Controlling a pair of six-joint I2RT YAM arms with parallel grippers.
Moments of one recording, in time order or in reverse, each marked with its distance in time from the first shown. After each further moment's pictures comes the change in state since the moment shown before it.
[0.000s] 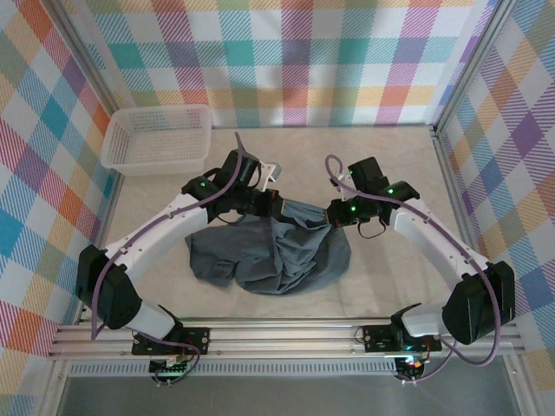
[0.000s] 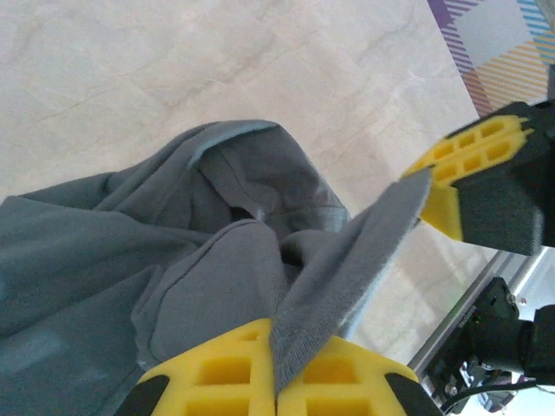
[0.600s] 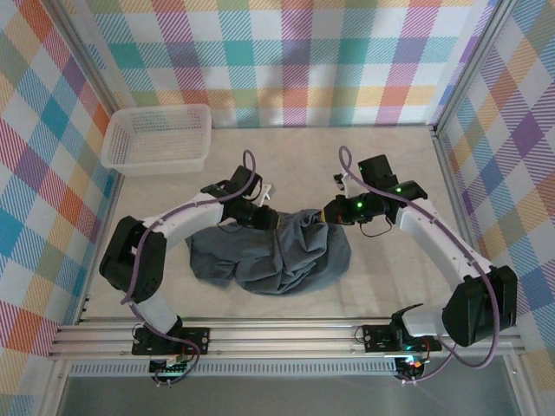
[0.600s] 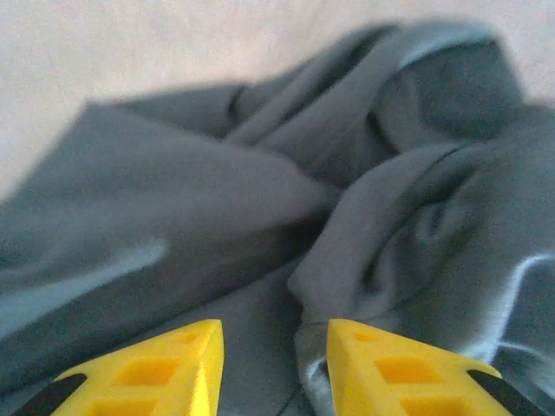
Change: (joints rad) left arm 0.076 0.195 -0.198 0.145 0.006 0.059; right arm -0.057 -0.023 -0.006 0.019 -0.311 0.108
